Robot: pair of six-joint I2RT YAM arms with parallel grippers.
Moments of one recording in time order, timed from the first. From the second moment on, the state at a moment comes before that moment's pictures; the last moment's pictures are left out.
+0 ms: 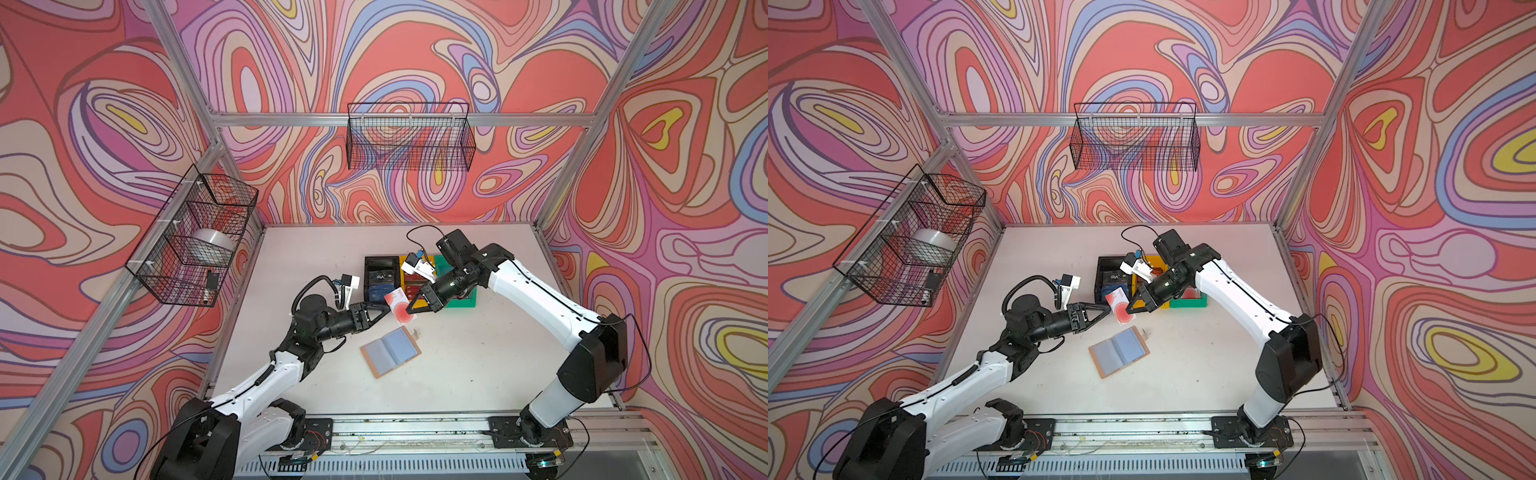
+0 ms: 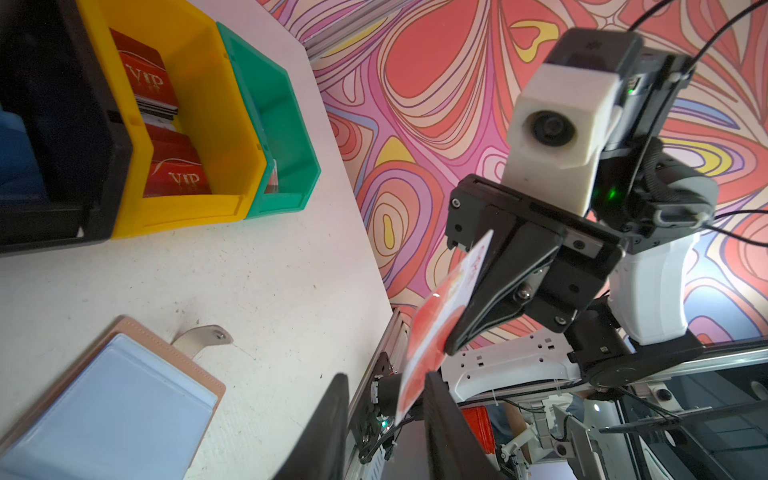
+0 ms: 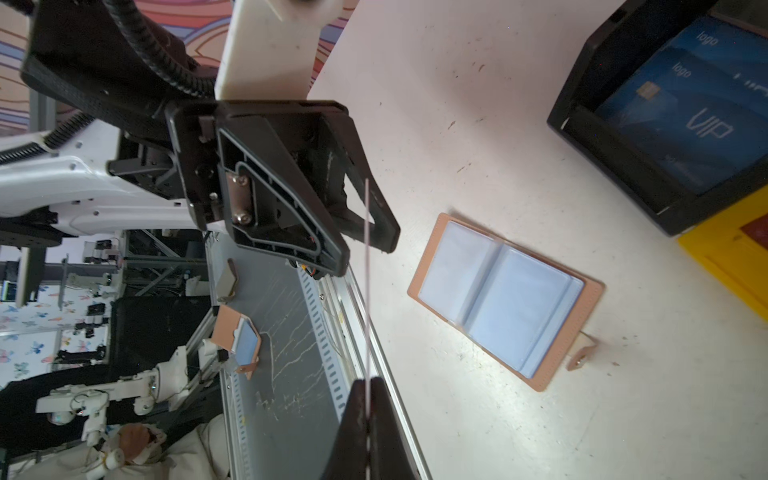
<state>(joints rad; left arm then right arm) -0.40 1.05 0.41 0.49 0.78 -1.06 0.56 1.66 1.56 -1.09 -0.83 -0.10</state>
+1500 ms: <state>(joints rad) -0.40 0.86 0.46 -0.16 0.58 -0.80 0.34 2.12 2.04 -1.51 0.08 -1.10</state>
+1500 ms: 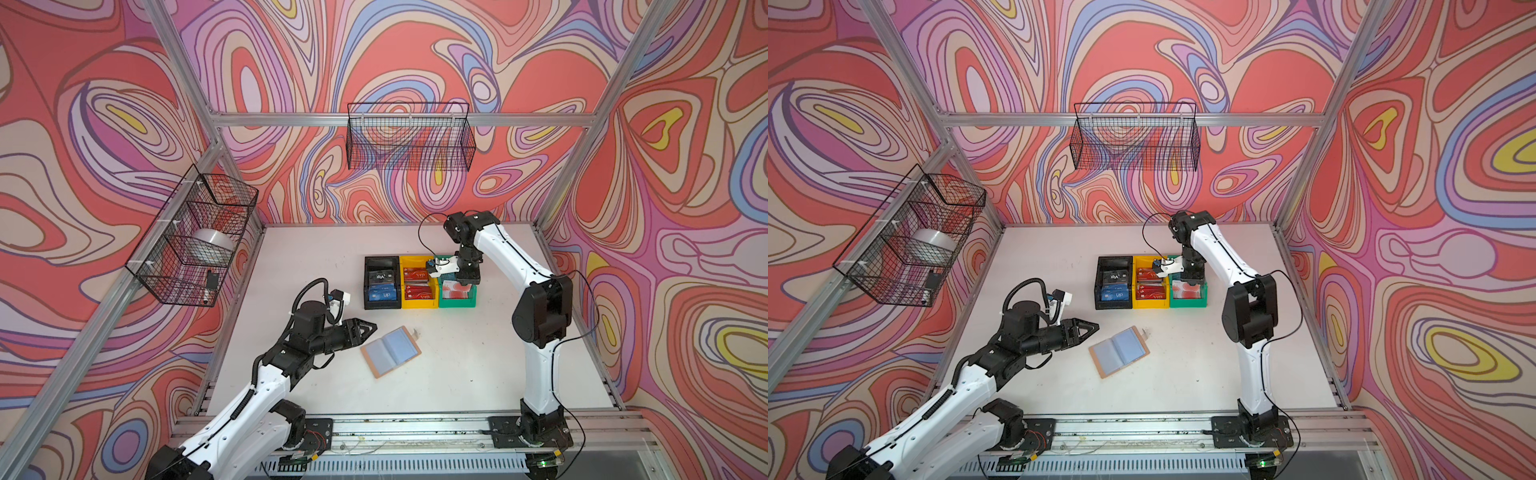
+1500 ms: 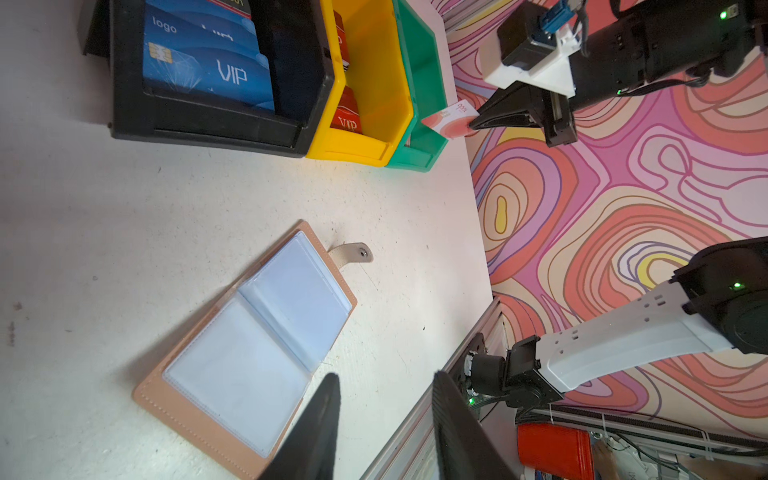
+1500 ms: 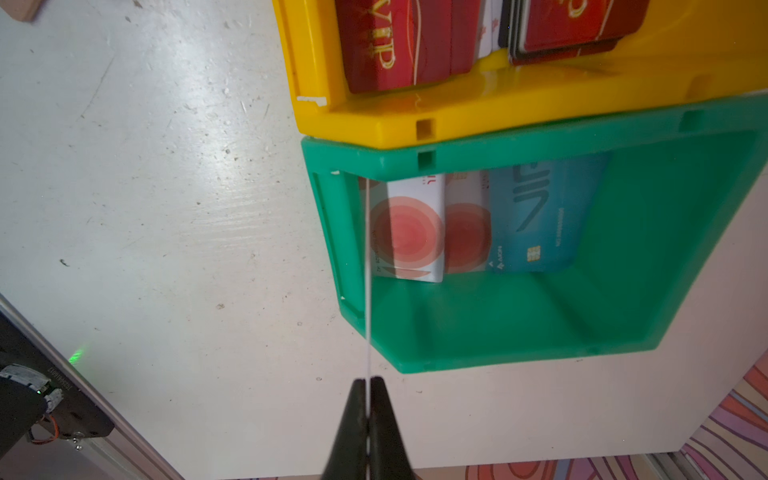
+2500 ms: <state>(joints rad) -0.37 0.96 0.48 -0.16 0.58 -0.79 0.30 2.28 2.09 -1.48 0.07 -1.14</state>
